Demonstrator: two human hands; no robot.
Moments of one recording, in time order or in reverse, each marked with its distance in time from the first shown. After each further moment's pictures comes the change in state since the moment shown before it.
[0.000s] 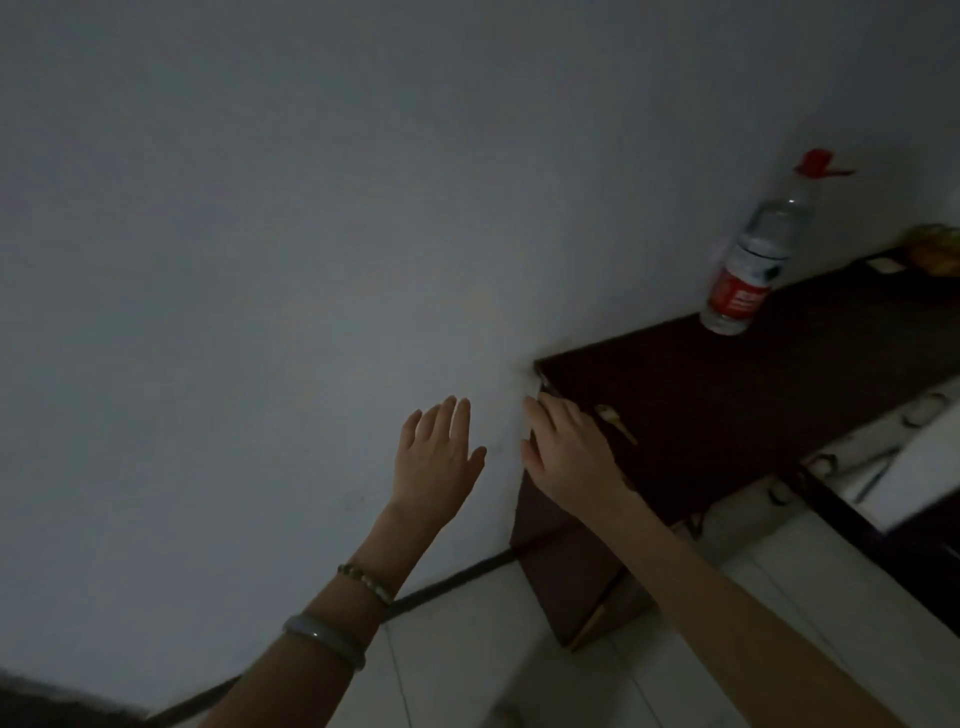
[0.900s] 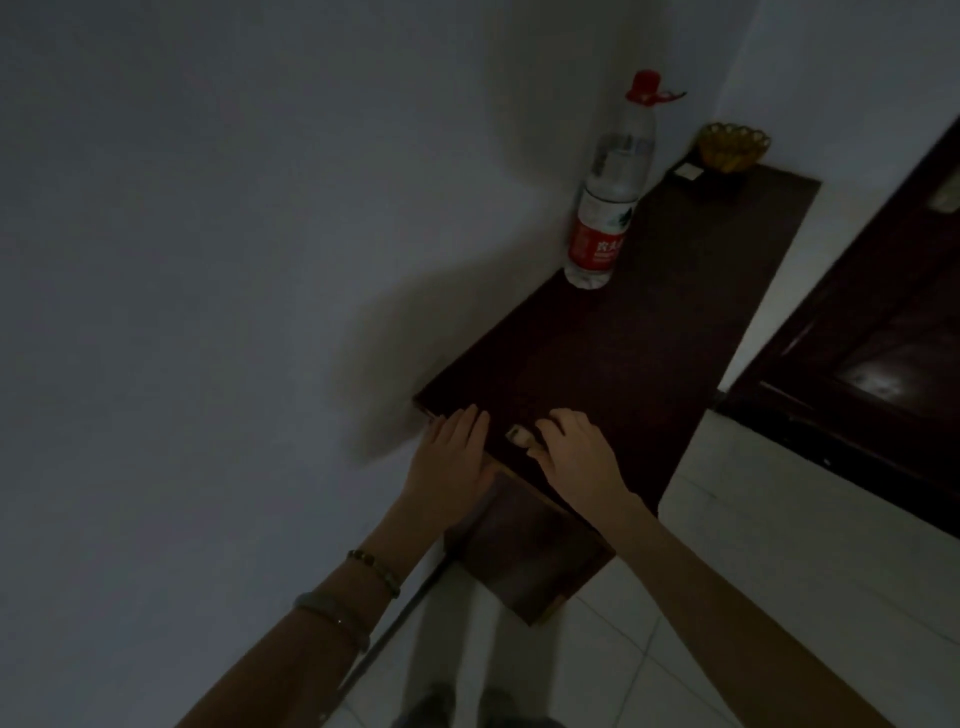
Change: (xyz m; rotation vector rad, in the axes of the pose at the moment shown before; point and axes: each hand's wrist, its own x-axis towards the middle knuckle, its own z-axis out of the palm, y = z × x) left_hand 0.161 0.063 0.115 -0.158 -0.271 0.601; right_hand 0.020 0.141 0.066 -0.083 -0.153 0.579
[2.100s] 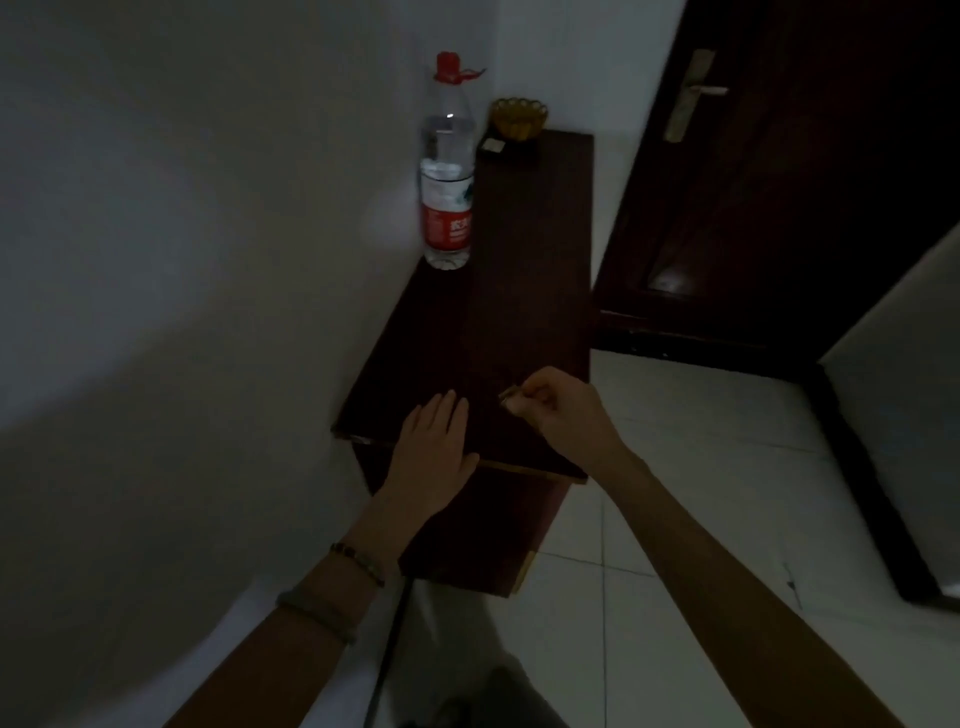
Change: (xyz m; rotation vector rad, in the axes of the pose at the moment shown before) left_hand 0.026 0.008 0.004 -0.049 0.017 0.411; right_hand -0.050 -0.026 -0.055 0.714 0.377 0.552
